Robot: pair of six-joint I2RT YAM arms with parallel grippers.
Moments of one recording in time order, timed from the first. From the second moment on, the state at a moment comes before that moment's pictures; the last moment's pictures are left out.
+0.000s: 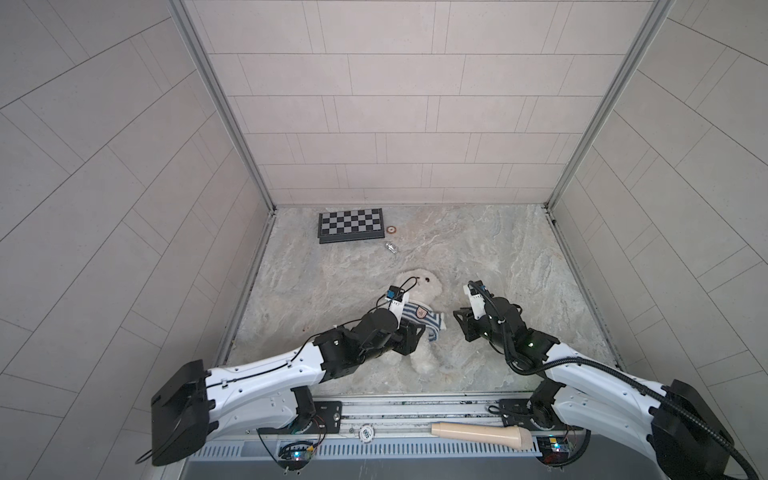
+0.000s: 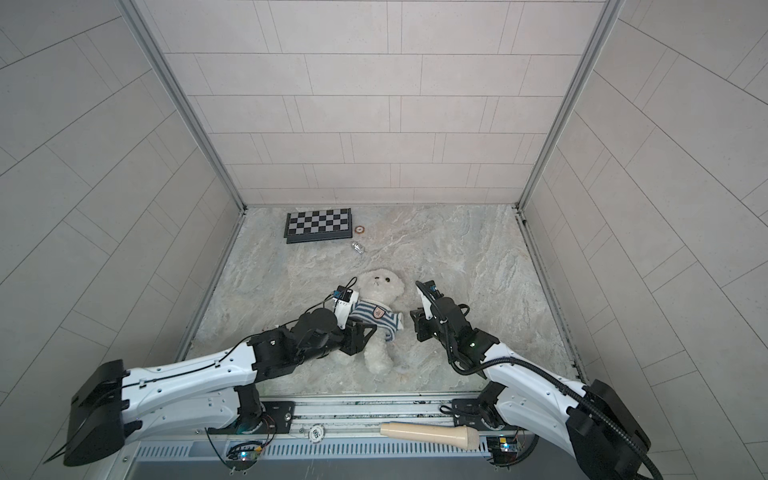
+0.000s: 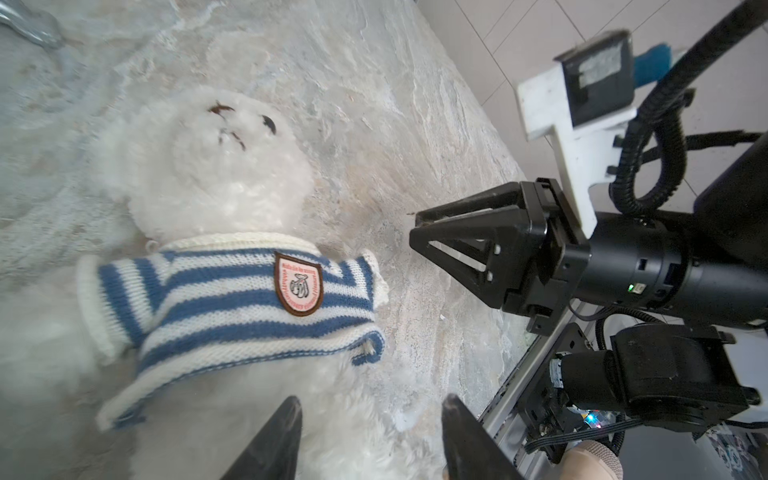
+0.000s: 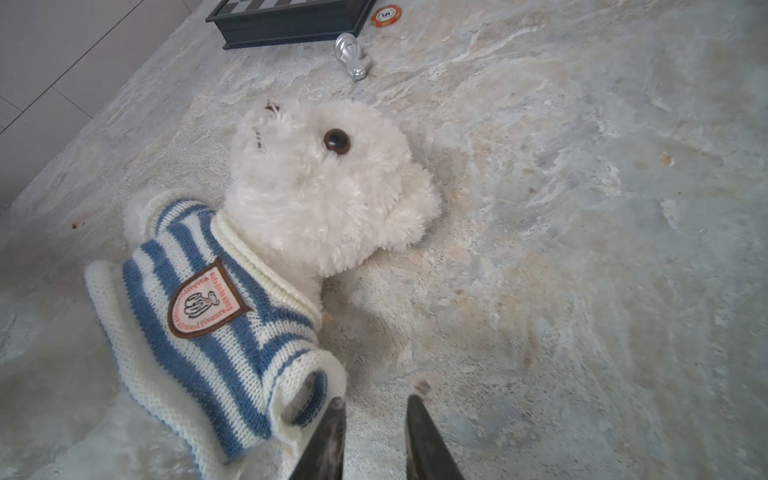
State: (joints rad) left arm -1.09 1.10 0.60 -0.07 -0.12 -0.68; right arm 0.64 0.98 0.35 0.03 0.02 0.35
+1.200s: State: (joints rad) left arm -0.83 1.09 0.47 -0.02 -0.13 -0.57; right arm 0.91 1.12 0.39 0.17 0.02 0.45
